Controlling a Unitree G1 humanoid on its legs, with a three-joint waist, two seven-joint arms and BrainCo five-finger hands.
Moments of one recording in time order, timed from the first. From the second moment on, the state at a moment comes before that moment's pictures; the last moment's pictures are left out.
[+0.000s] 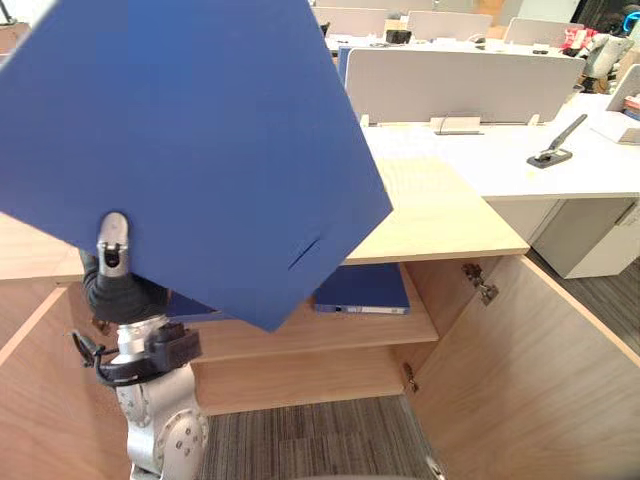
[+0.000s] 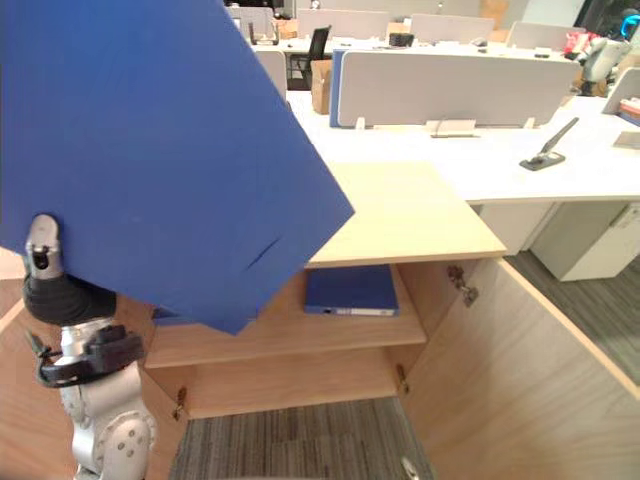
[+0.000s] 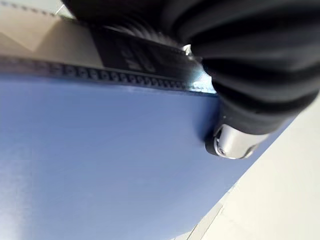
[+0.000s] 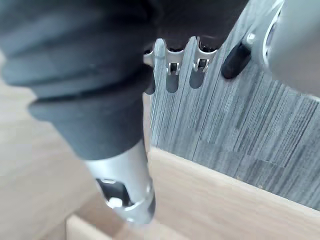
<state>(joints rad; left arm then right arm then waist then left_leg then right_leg) 0.17 0.07 0.04 -0.65 -0.72 -0.34 -0.01 0.14 0.04 -0.39 1.02 0.64 -0.10 -0.05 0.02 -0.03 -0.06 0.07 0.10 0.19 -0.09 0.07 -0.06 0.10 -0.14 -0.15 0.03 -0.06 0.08</state>
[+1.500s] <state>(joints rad) 0.22 0.14 0.06 -0.45 -0.67 -0.27 -0.09 -0.59 -0.25 0.40 0.21 0.76 -0.13 0.11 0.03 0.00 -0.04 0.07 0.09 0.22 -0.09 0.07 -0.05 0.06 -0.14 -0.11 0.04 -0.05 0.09</state>
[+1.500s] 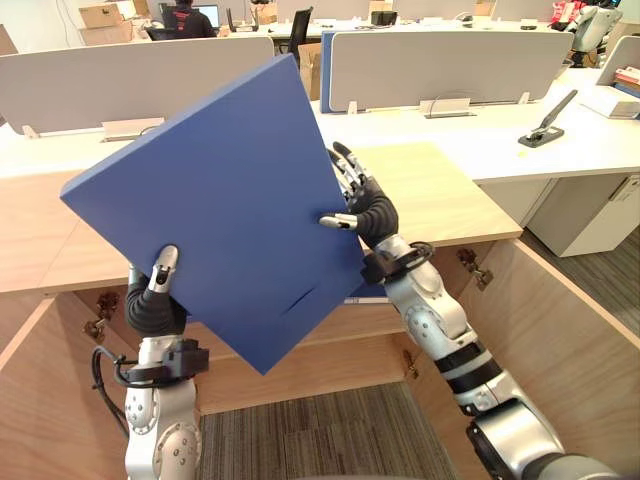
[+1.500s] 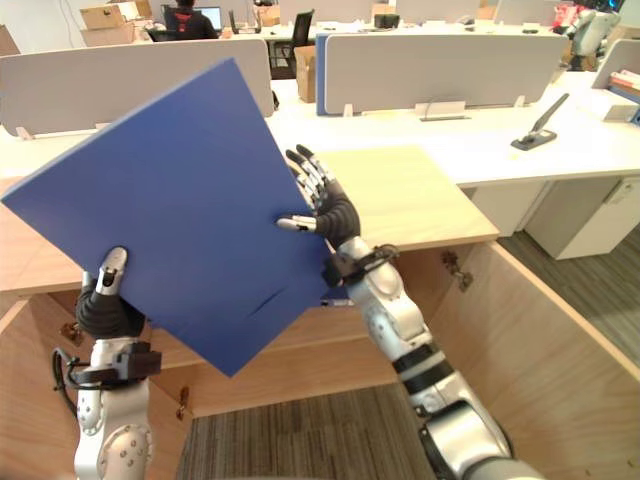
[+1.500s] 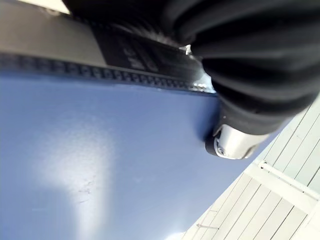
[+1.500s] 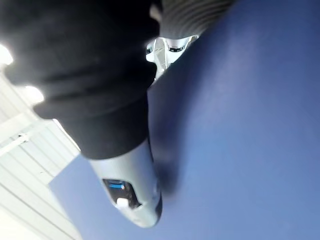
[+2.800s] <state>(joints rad) 0.20 0.33 0.06 -0.56 -0.84 -0.39 -0.11 -0.87 -0.67 0.74 0.07 0.80 -0.11 0.23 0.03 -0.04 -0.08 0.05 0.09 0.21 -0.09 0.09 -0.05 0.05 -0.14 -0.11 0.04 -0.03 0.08</state>
